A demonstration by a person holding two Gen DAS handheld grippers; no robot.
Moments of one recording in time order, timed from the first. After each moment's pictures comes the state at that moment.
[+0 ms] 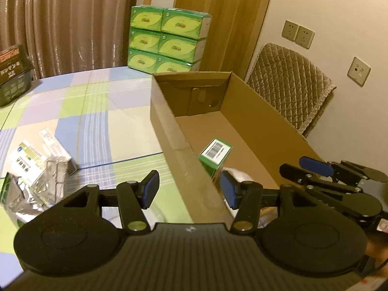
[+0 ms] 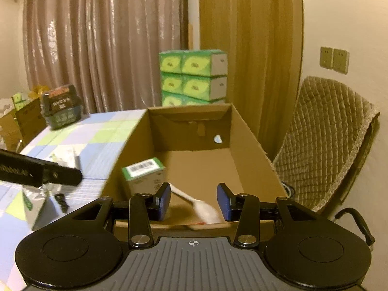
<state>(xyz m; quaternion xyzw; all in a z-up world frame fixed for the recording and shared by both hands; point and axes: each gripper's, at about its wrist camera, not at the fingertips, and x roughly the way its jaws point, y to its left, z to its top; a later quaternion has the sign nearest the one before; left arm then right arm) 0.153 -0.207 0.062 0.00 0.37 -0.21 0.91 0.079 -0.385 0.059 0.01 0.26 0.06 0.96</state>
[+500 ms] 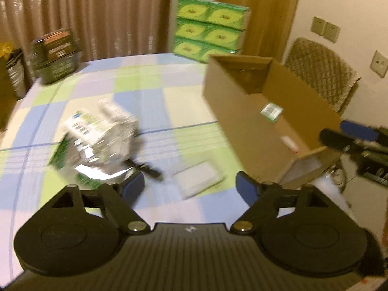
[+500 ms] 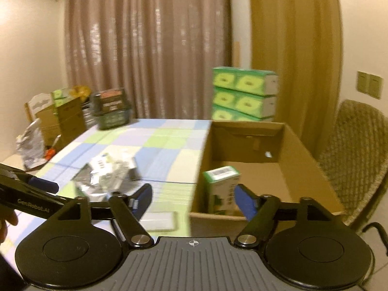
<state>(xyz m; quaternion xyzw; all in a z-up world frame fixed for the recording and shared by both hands) 0.095 -0.112 0.047 0.01 0.38 -0.13 0.91 0.033 -0.309 0.074 -0.02 0.23 0.15 0.96</state>
